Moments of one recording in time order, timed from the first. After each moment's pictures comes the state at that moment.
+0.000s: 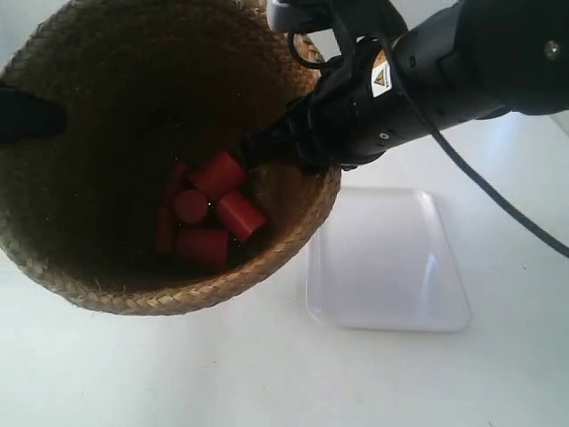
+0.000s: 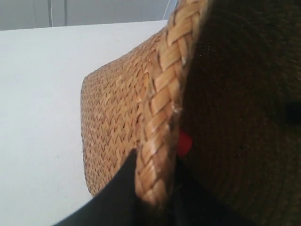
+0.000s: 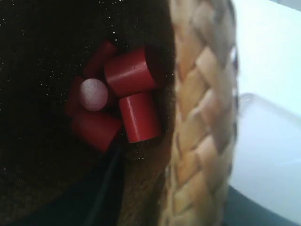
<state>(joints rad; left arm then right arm) -0.01 0.97 -0.85 -0.86 0.66 0.69 0.58 1.40 -1.18 -0.11 0.58 0.22</state>
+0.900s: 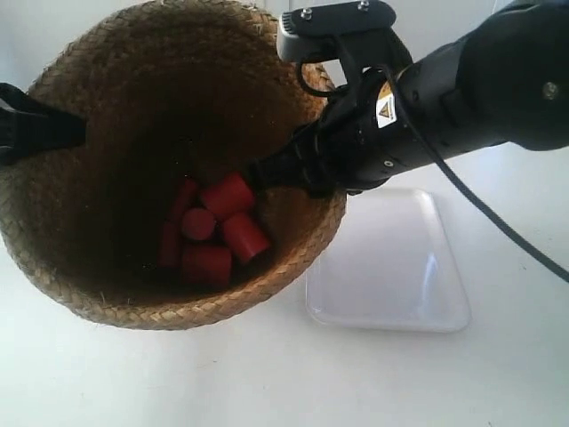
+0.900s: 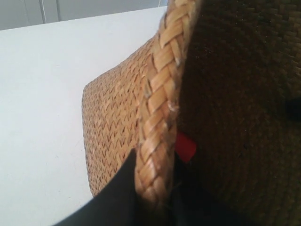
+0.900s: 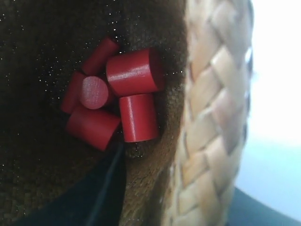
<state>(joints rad) -0.08 1.01 -0.85 -0.83 0.62 0.73 0.58 1.39 -1.11 -0.11 0.55 0.25</state>
